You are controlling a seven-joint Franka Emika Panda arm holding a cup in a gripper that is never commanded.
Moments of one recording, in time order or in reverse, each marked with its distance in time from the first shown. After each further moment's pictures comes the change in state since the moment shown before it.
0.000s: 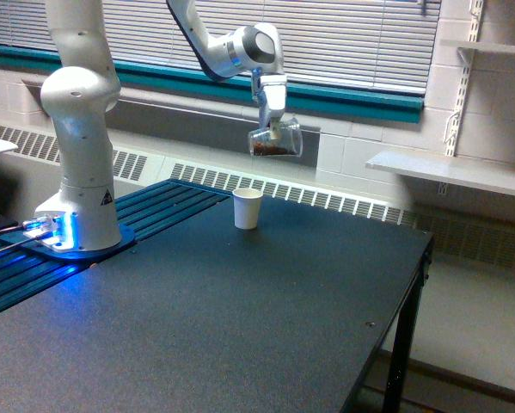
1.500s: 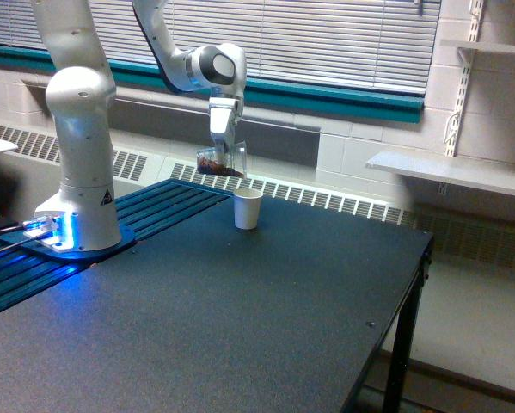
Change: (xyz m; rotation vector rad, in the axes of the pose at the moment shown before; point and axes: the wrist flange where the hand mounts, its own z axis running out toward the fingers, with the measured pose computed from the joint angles) arm -0.093 0.063 0.040 -0.077 -0.144 0.161
